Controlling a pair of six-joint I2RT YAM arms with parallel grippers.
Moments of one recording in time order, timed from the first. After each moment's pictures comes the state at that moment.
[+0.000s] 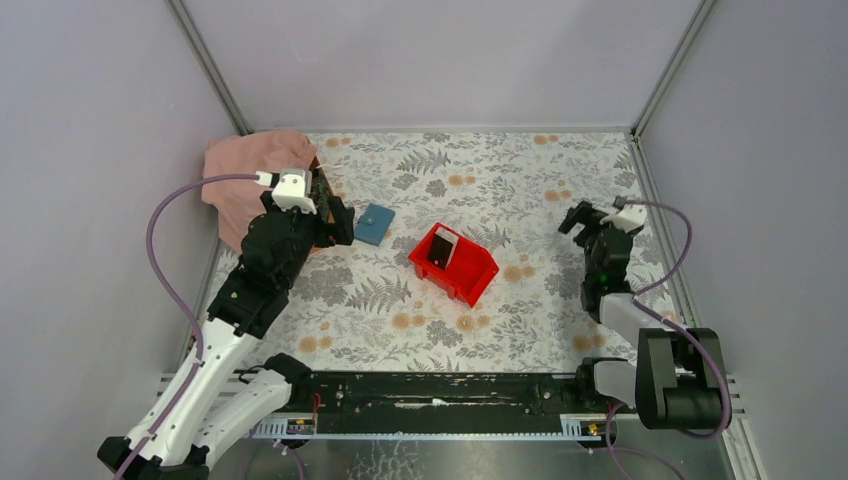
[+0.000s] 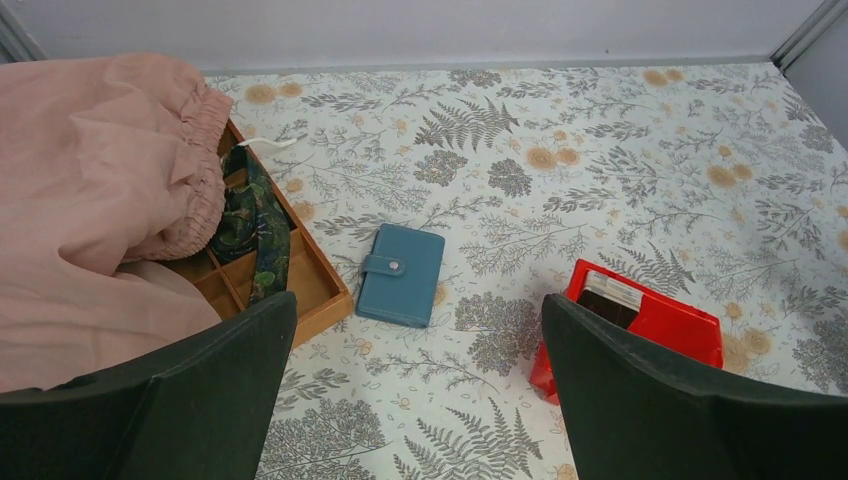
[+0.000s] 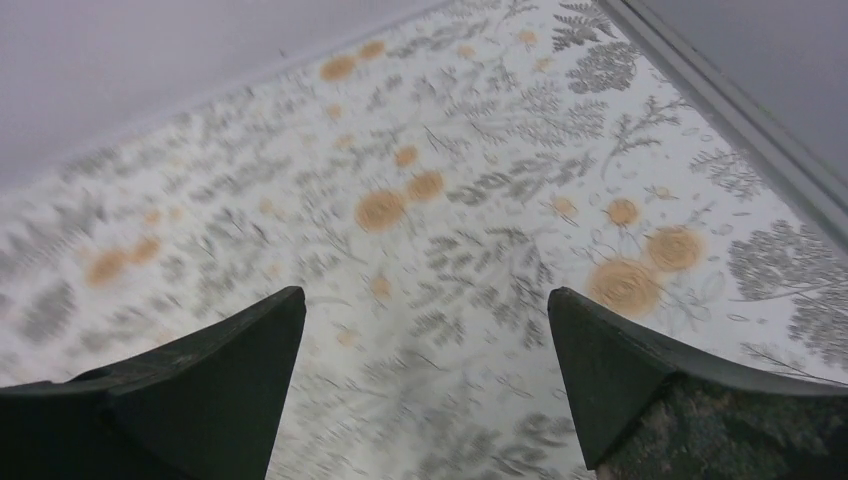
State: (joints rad) left arm -0.44 0.74 0.86 -0.30 -0.23 -0.16; right arm -0.01 1.23 0.24 0.84 0.22 0.22
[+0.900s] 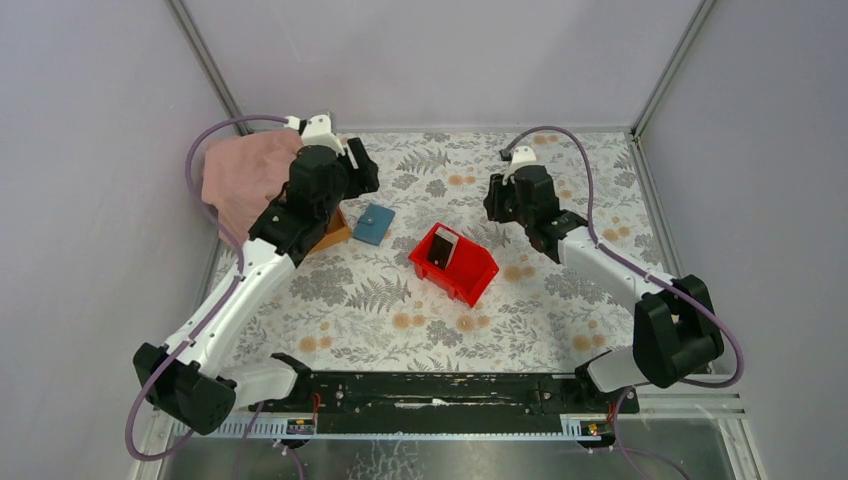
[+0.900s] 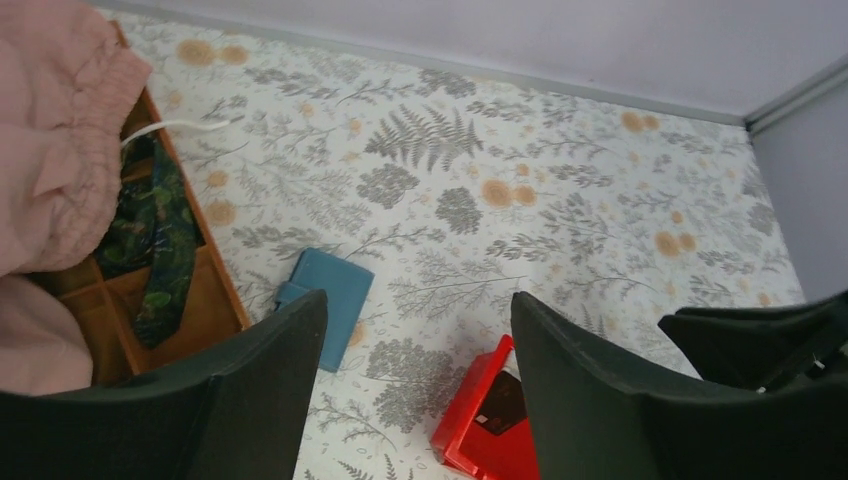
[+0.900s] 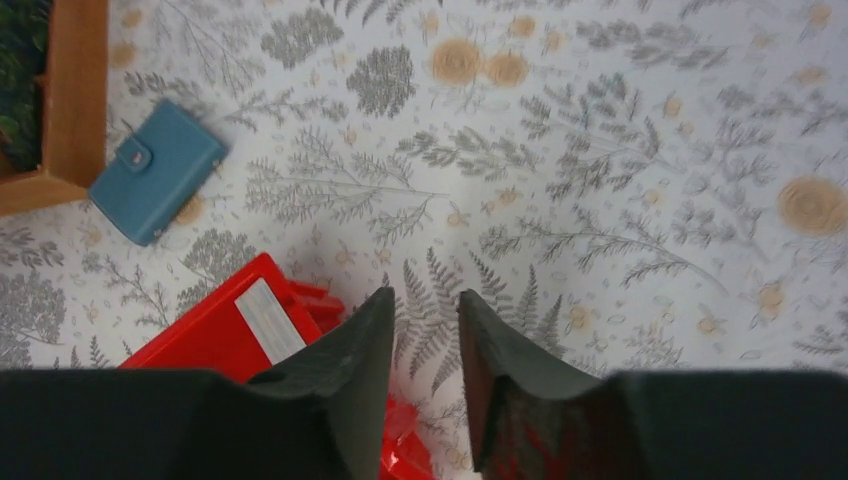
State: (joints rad) left arm -0.44 1.20 1.22 -0.34 -0.25 -0.42; right arm 0.45 1.42 0.97 -0.01 0.04 0.23
